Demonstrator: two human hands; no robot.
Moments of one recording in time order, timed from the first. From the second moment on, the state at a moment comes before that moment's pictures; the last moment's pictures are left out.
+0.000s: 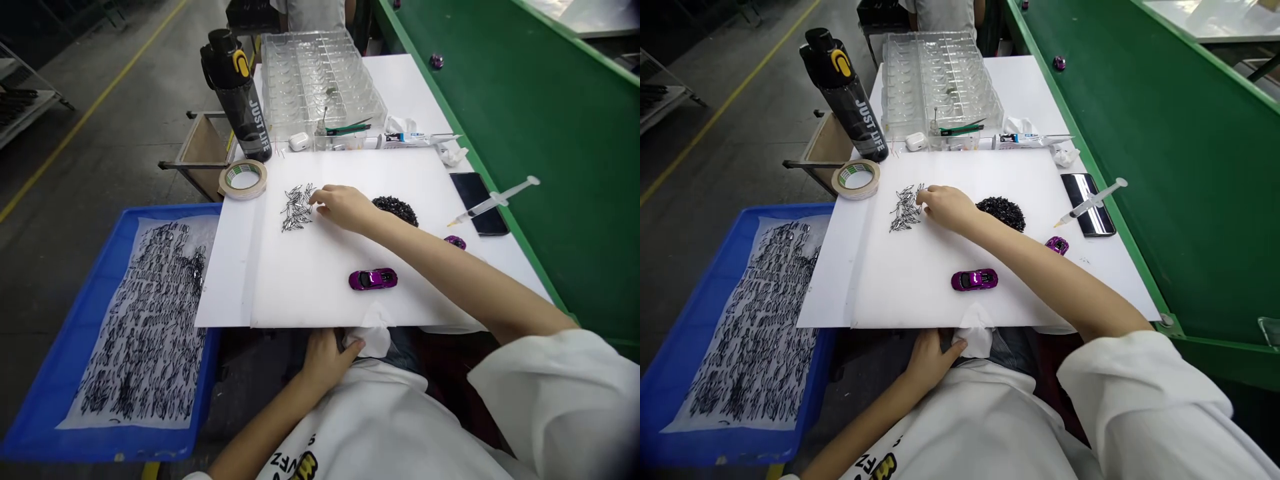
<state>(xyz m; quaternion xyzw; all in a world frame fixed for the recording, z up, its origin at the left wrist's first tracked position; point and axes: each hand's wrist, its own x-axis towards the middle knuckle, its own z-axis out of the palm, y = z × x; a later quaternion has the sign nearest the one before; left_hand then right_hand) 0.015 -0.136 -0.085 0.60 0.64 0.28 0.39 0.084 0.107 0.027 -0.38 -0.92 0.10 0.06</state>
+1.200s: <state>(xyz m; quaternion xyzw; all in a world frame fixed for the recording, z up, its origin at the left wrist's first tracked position) 0.051 -0.118 -0.037 0.32 0.47 0.32 0.75 0.225 -0.091 0.015 -0.40 -0.84 0.34 0.15</state>
